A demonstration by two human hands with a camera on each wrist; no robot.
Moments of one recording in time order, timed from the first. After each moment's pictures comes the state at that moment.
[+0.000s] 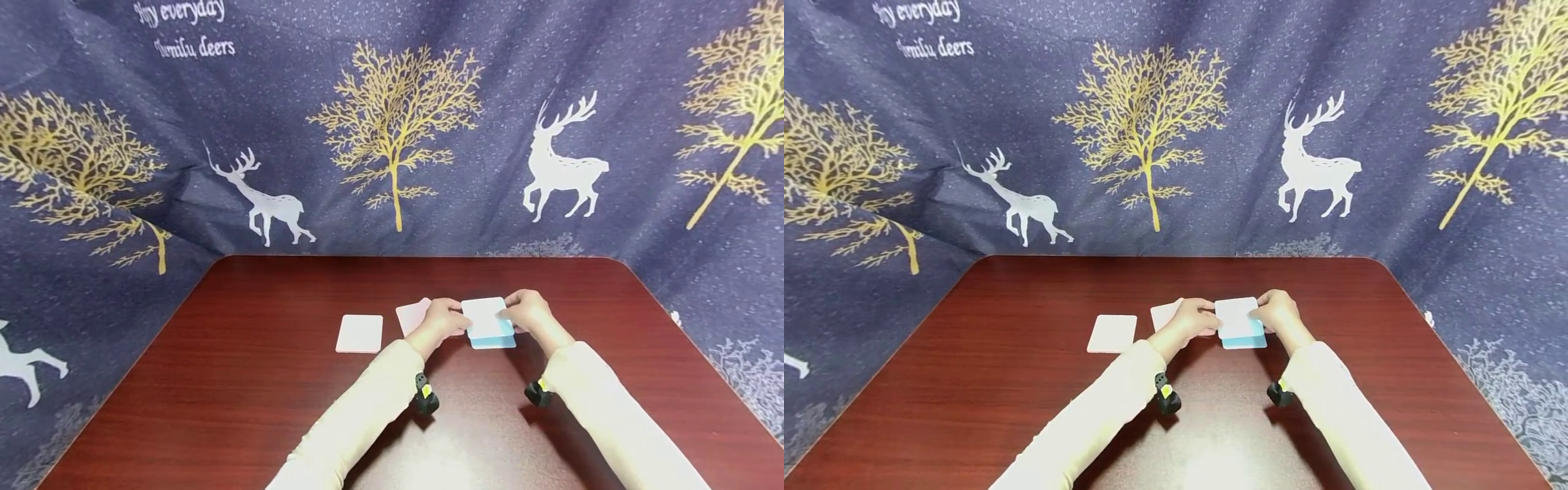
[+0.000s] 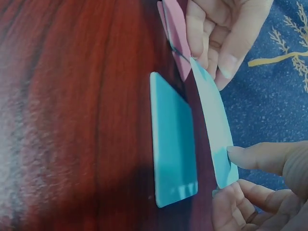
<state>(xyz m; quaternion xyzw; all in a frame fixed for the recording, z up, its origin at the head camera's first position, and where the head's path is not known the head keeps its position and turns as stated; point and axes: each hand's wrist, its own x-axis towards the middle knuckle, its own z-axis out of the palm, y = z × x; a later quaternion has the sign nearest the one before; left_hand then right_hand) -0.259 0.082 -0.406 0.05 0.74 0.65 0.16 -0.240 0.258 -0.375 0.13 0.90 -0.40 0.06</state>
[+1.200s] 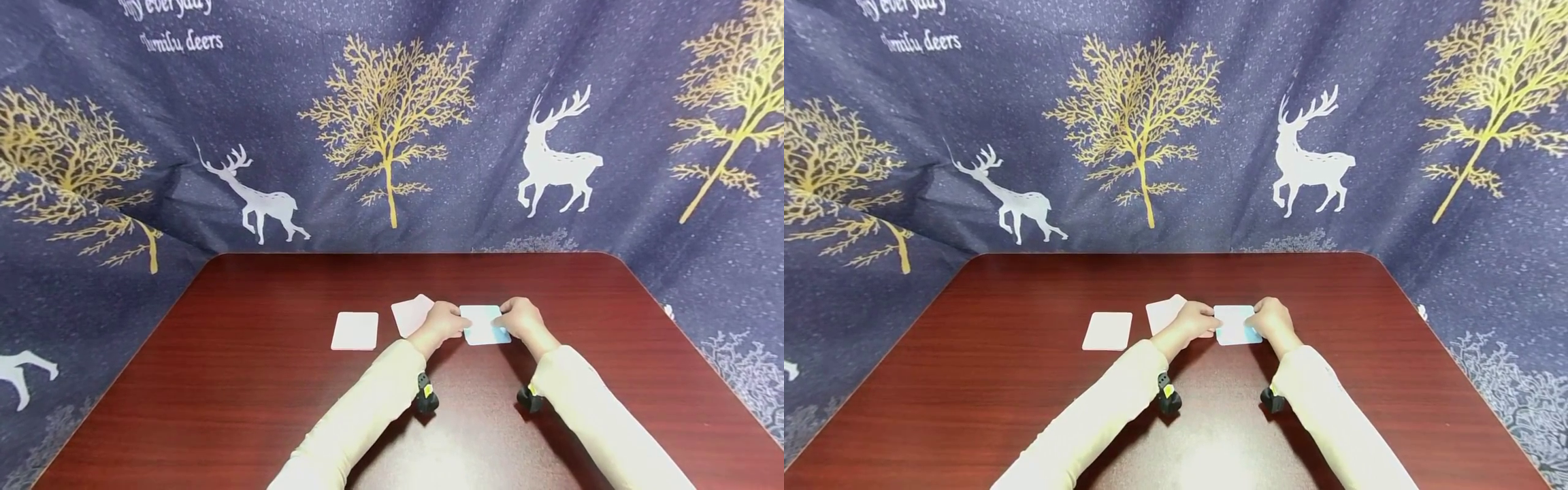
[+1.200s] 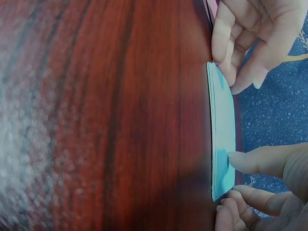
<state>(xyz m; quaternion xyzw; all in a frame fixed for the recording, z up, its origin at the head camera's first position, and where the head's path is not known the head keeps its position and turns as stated) -0.255 0.091 -0.415 0.06 0.79 0.59 0.16 -0.237 0.258 -0.399 0.11 0.95 -0.29 0.02</state>
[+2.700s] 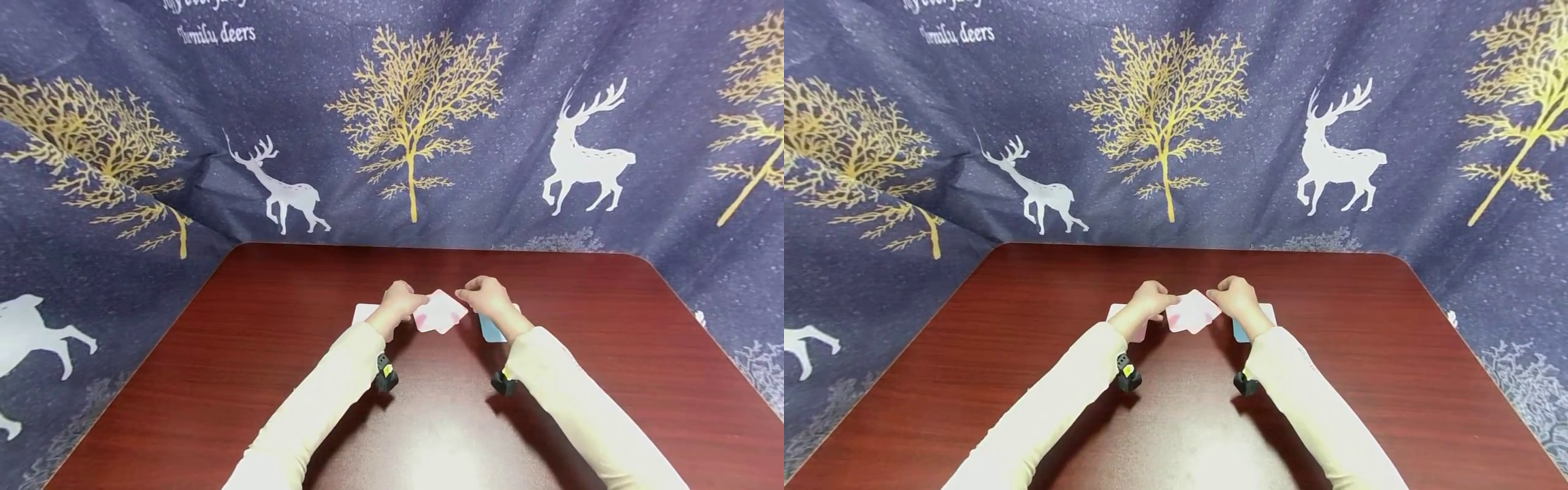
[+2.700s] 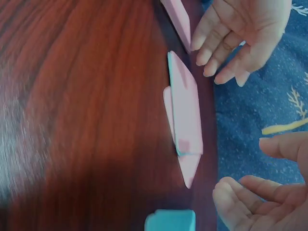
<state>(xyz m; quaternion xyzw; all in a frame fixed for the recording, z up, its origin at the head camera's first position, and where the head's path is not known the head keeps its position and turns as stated) -0.271 -0.005 -0.382 -0.03 0.88 0.46 0.10 -0.261 0.178 -0.375 0.03 0.93 -0.37 0.03</state>
